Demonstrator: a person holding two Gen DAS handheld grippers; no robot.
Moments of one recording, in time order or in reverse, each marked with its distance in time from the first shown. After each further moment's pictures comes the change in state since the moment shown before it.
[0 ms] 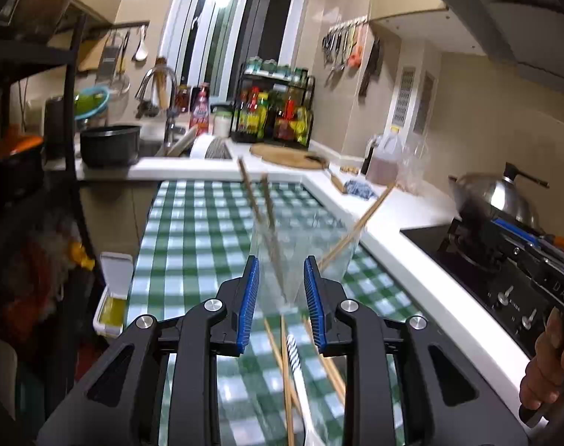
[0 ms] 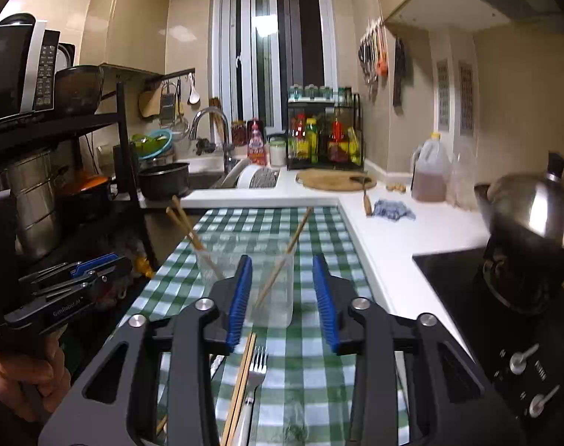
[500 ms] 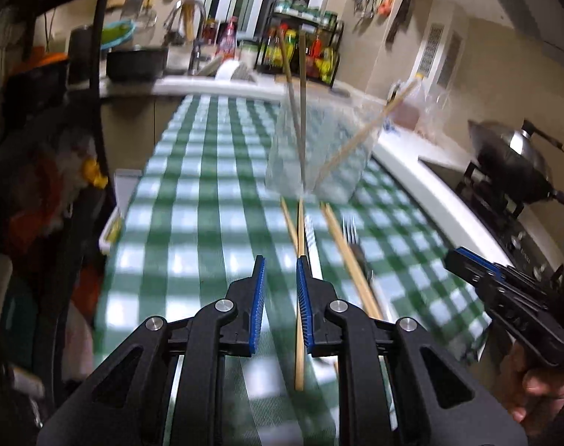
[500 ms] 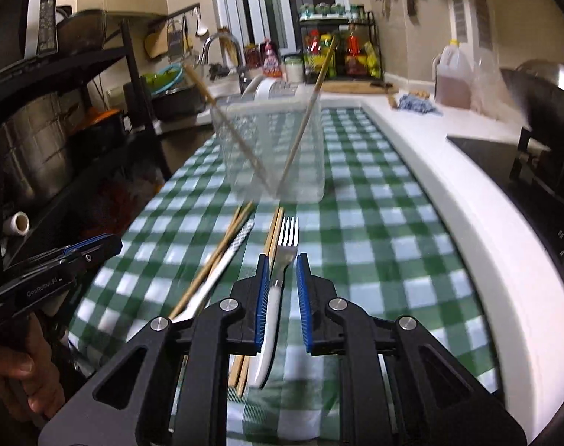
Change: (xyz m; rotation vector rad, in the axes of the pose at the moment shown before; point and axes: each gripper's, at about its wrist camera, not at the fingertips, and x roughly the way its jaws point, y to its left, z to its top) left arm -0.010 0.010 -0.105 -0.096 0.217 0.052; right arm 0.028 0.015 -0.120 0.049 0.267 0.089
